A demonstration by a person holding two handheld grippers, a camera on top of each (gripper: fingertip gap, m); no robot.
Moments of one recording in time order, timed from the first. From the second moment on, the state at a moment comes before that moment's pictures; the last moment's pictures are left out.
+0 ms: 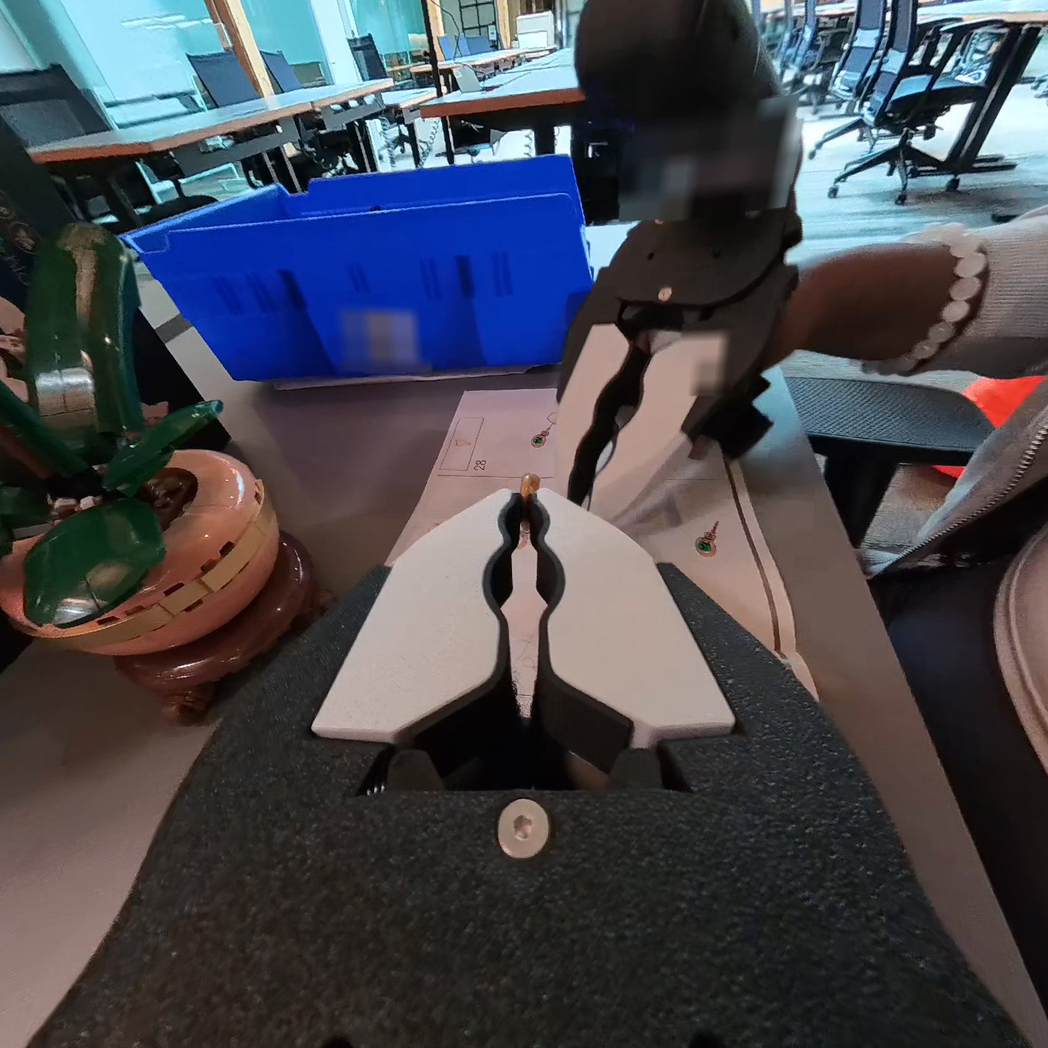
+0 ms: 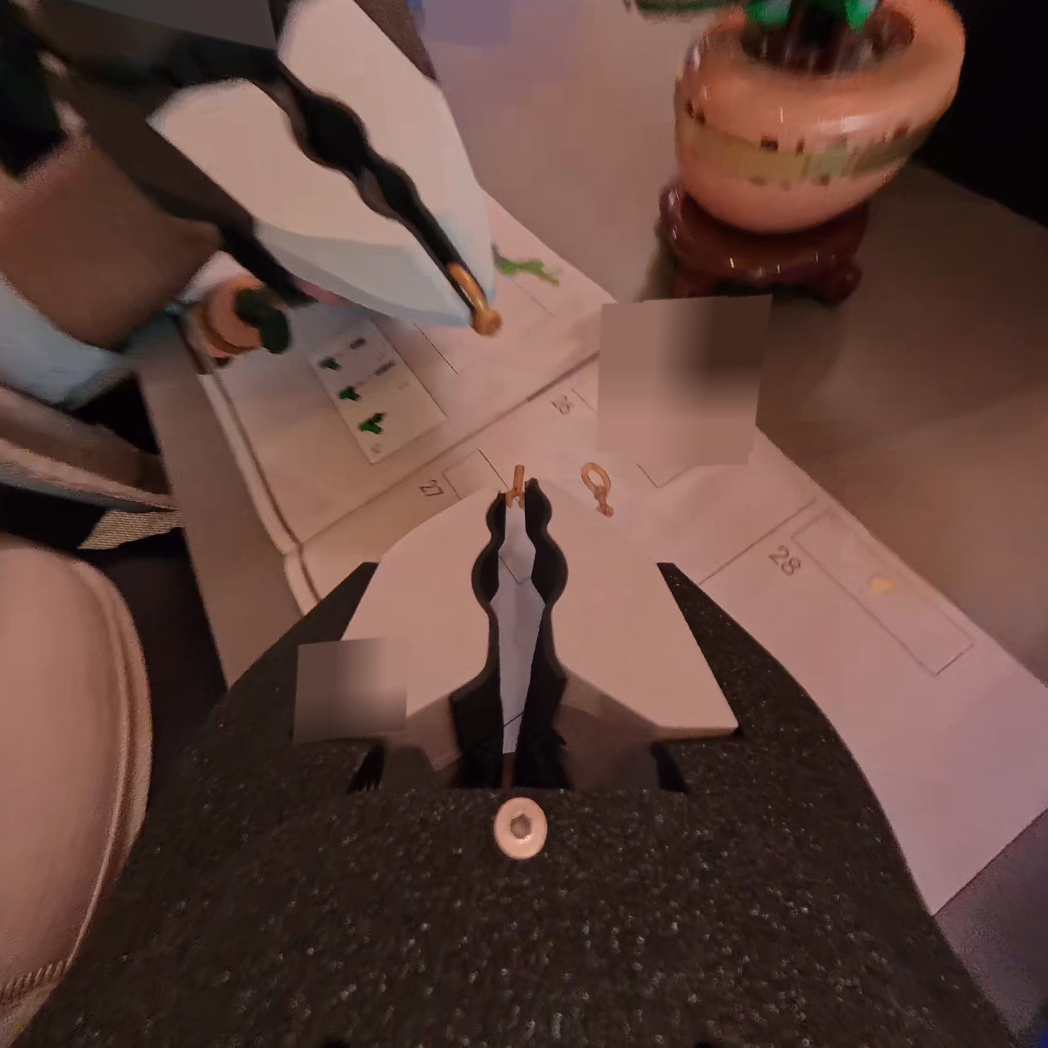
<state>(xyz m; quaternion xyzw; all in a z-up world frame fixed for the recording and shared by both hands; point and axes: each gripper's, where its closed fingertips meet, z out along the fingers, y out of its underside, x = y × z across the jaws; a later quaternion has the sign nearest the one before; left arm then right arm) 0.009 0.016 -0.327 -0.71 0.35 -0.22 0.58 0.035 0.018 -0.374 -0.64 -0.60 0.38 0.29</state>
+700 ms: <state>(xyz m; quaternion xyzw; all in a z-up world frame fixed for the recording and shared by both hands) 0.021 0.000 -0.357 -0.77 0.36 -0.36 0.40 0.029 0.009 -0.362 -0.44 -0.72 0.33 0.42</state>
